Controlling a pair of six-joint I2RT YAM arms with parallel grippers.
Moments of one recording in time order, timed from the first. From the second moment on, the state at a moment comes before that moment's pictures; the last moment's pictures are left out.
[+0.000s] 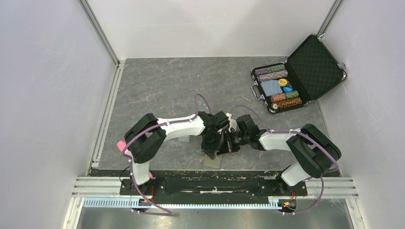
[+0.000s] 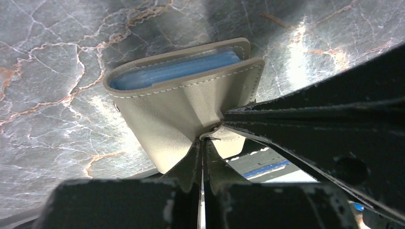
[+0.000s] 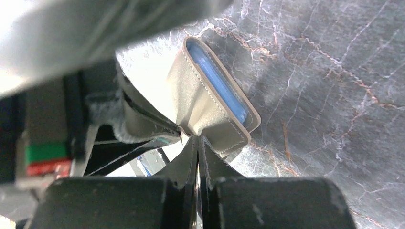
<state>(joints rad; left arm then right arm) -0.99 1.88 1.24 -0.79 0.18 -0.72 0.65 1.53 0.49 0.20 -0.66 0.56</state>
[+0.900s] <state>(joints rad) -0.92 1.90 1.16 -0.62 0.46 -0.79 0.69 1.38 0.49 0.04 -0.61 0.42</state>
